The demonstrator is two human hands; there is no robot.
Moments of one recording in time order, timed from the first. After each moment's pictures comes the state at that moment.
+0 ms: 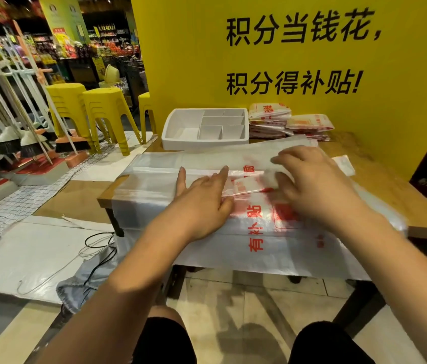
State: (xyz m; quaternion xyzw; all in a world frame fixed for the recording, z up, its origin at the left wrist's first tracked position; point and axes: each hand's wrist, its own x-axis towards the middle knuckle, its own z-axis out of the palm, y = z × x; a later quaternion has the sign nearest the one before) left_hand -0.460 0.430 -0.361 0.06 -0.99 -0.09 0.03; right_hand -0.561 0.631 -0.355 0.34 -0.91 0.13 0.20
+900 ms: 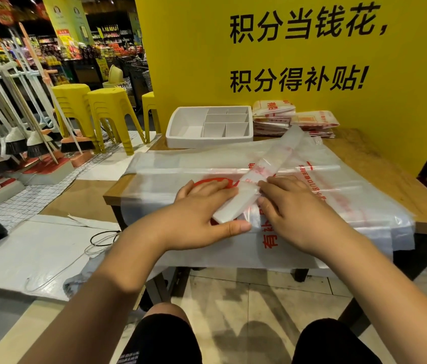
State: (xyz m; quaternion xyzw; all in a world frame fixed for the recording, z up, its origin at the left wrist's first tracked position) left_hand -0.430 0.409 -0.364 -0.06 -0.99 -0.11 -0.02; right_hand -0.524 0.611 -0.386 0.34 -0.92 0.16 0.09
